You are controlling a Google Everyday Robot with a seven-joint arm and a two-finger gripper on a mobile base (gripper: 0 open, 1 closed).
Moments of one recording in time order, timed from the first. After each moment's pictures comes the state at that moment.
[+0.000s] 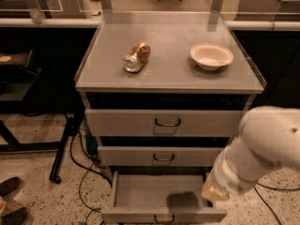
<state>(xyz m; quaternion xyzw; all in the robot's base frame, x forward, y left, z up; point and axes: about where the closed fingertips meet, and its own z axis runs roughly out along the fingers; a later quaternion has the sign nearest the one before) 0.354 -0.165 0.701 -0.54 0.83 0.10 0.08</state>
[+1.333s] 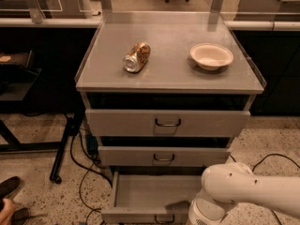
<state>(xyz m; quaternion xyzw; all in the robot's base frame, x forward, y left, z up) 0.299 -0.127 0.502 -0.50 0.85 0.17 -0.02</state>
